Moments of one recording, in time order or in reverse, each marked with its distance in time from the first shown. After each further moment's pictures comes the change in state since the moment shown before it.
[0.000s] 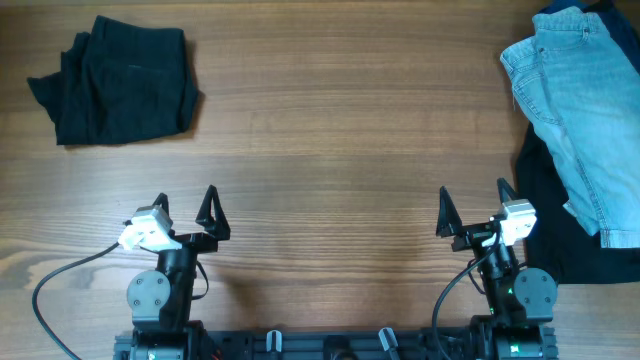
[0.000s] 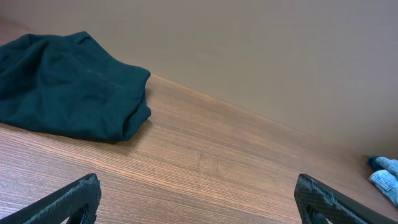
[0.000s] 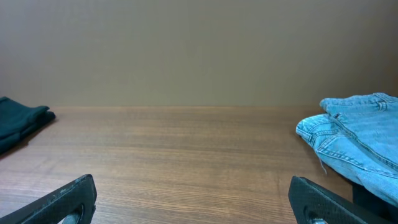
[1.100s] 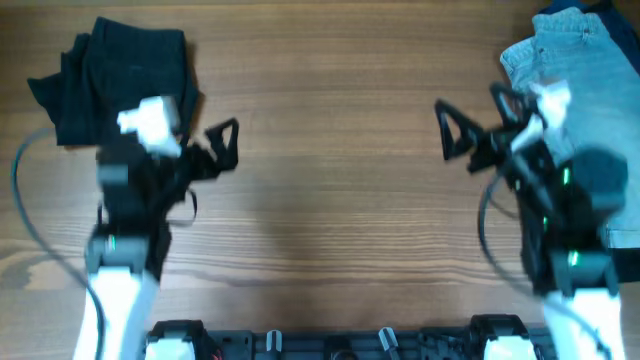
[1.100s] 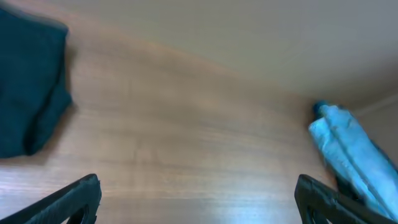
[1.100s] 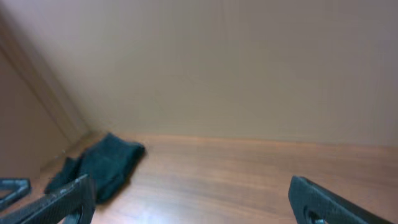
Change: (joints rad) left arm -0.008 0.986 0.762 -0.183 0.306 0.021; right arm 0.000 0.889 0.850 -0.089 -0.296 0.143
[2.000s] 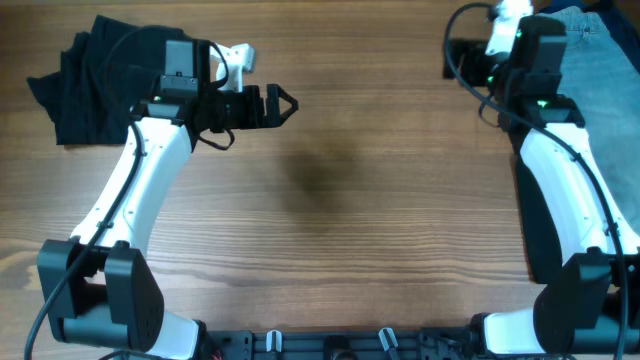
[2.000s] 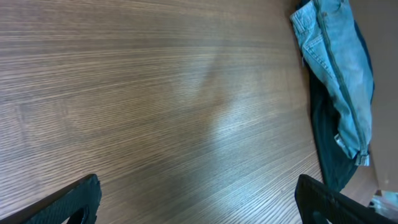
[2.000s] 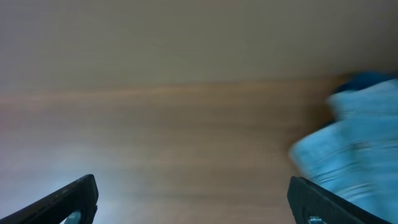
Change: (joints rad) left arm -0.132 0.671 0.528 -0.337 0.265 0.185; right arm -0.032 0.708 0.397 -0.078 0.398 -0.164
